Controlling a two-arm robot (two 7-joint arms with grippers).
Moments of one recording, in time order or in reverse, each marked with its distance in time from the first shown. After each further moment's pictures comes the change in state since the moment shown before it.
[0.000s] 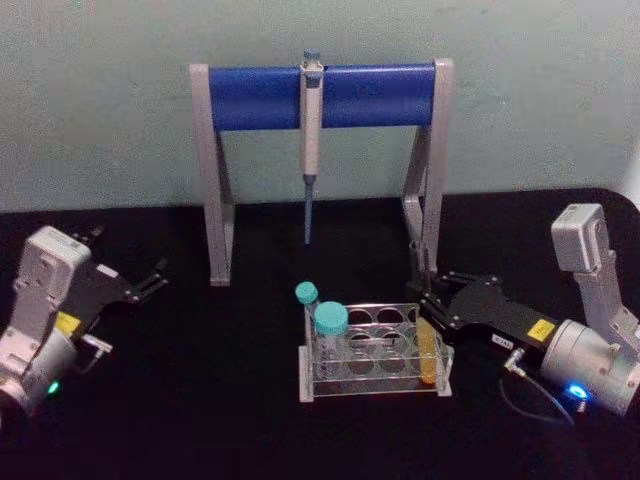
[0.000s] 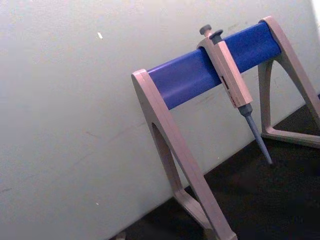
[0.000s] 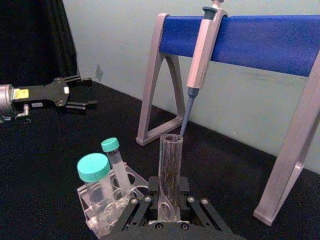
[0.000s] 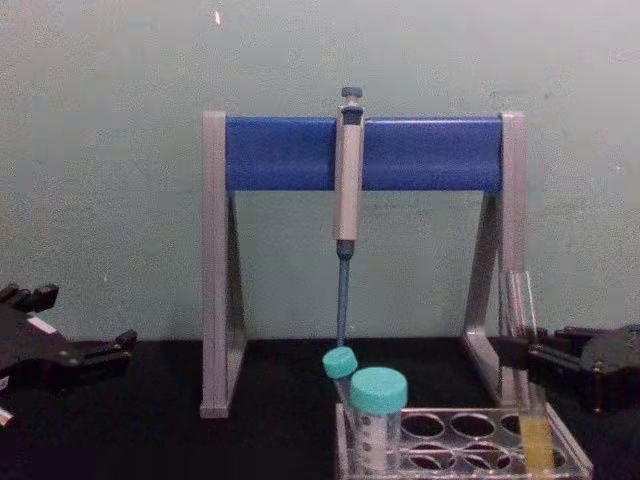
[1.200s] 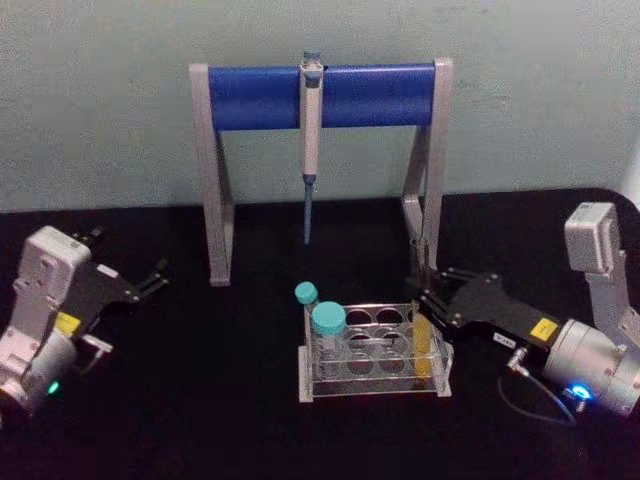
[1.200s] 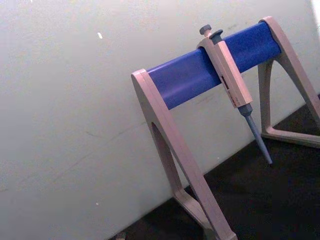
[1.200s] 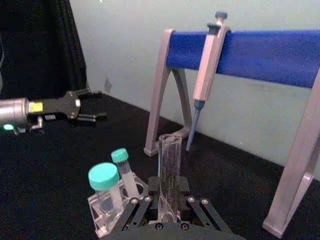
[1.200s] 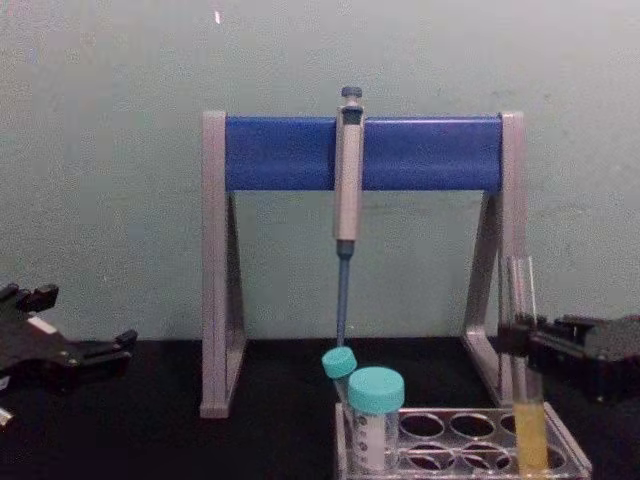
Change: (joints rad) left arm 0.000 0.000 0.000 0.000 0.000 0.000 0.000; right arm -0.009 -0.001 0.010 -0.003 0.039 -0.034 0.037
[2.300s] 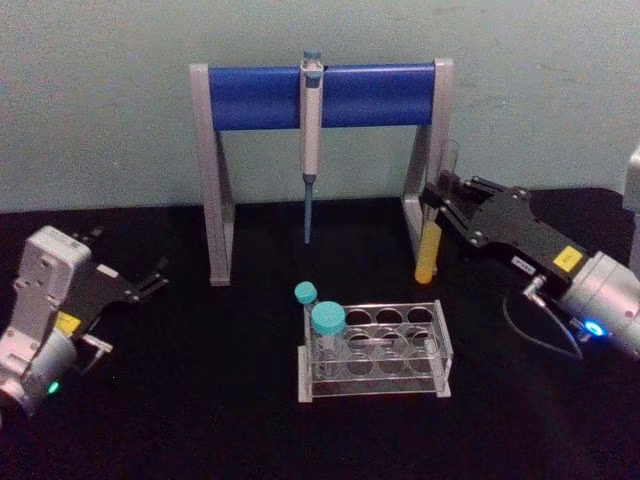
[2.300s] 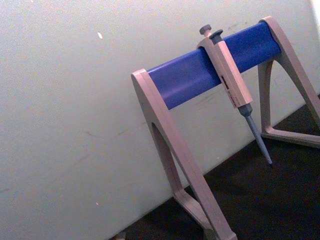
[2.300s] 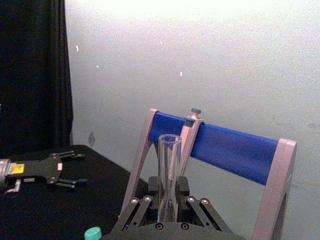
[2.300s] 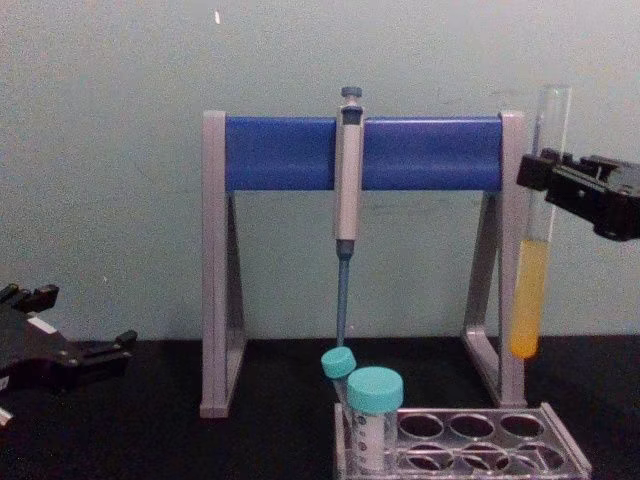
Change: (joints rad) left arm 0.000 0.000 0.000 0.000 0.000 0.000 0.000; right arm 0.045 -0.027 0.063 -0.045 0.014 -0.140 -0.018
